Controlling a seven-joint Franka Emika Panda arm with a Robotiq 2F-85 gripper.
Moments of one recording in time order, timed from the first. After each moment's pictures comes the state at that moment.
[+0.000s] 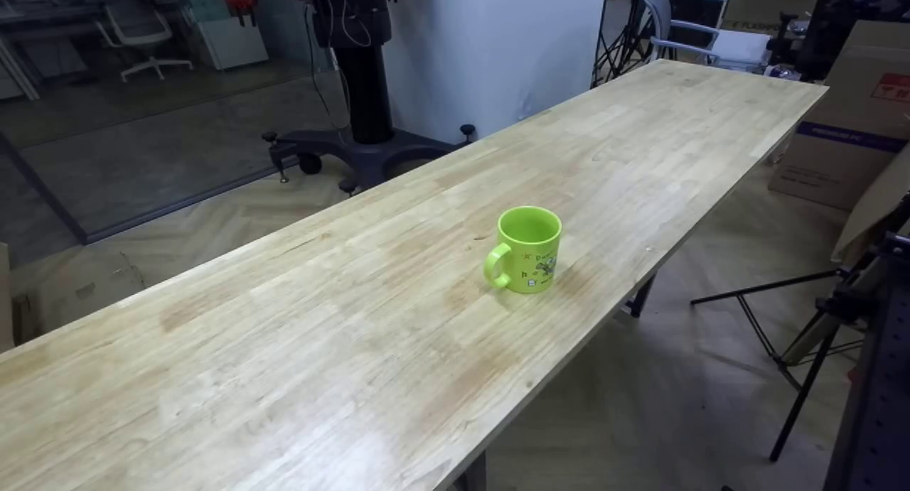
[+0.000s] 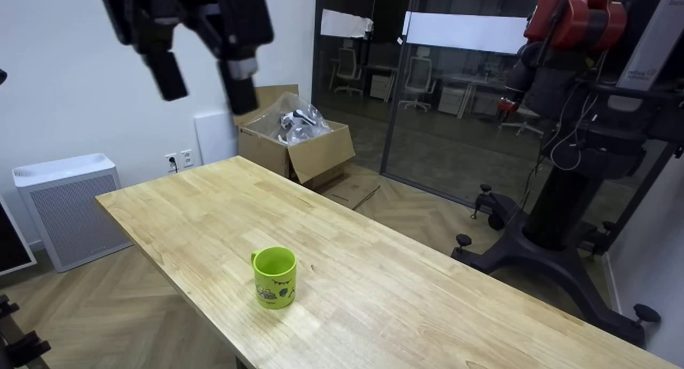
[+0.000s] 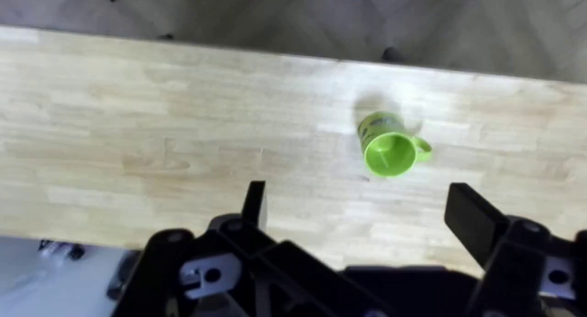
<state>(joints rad) -0.11 -0.77 -0.17 -2.60 -0.16 2.04 -0.24</state>
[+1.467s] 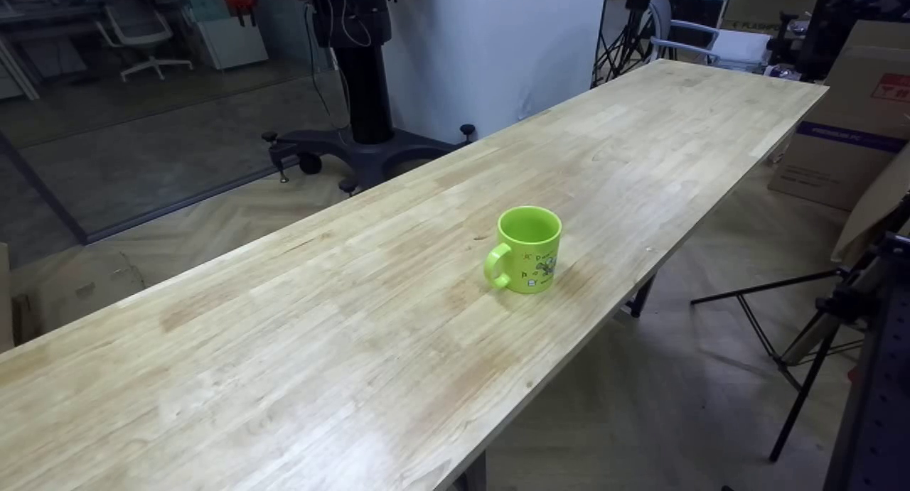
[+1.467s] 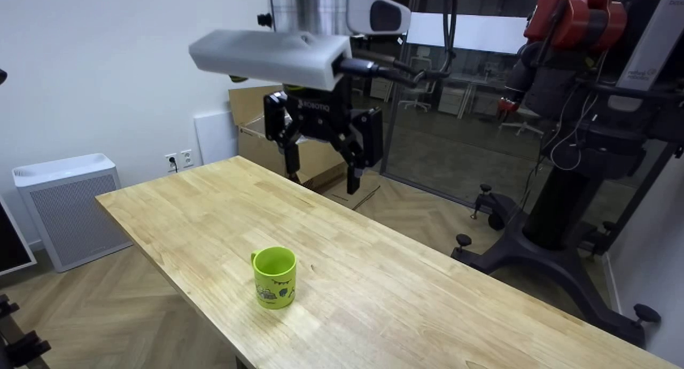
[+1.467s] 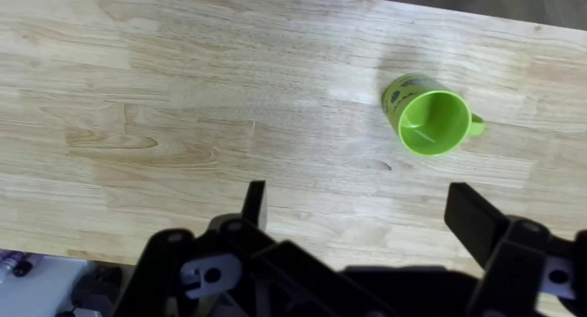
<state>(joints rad) -0.06 -0.18 -0.23 -2.39 -0.06 2.35 -0.34</state>
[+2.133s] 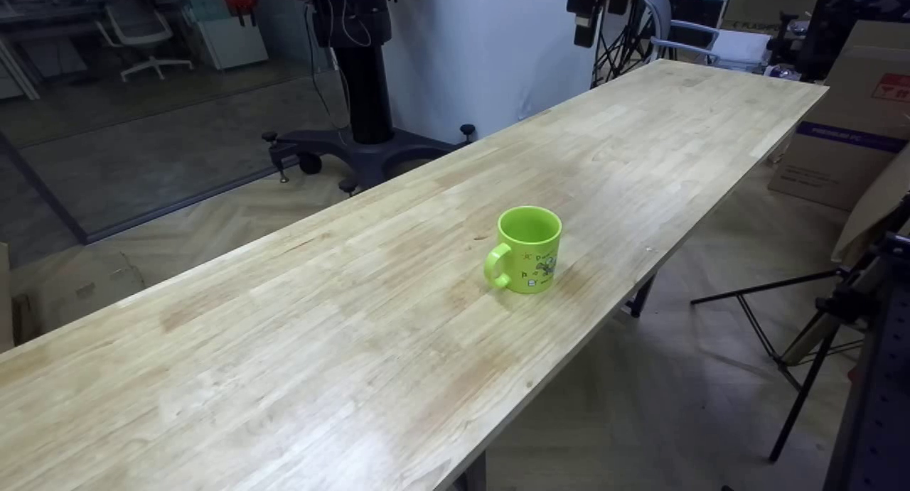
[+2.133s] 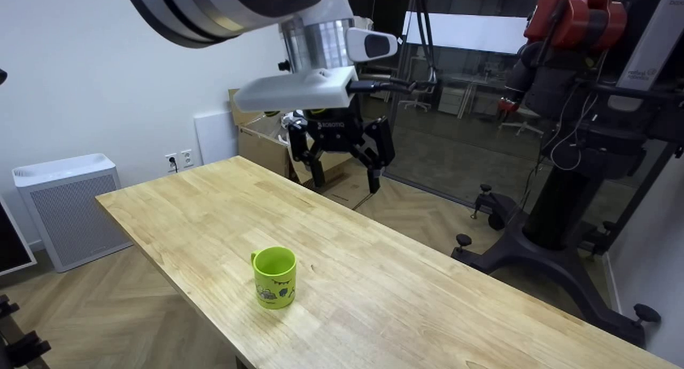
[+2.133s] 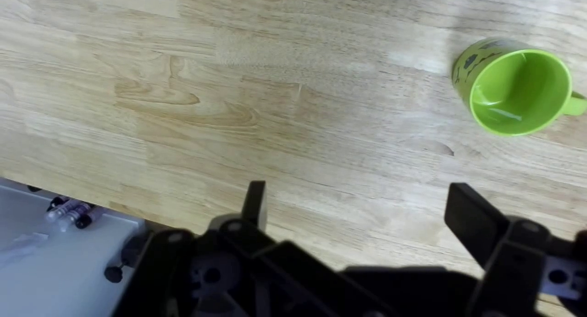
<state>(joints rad) -0.08 -0.02 -0.14 -2.32 -0.30 2.50 -0.14</state>
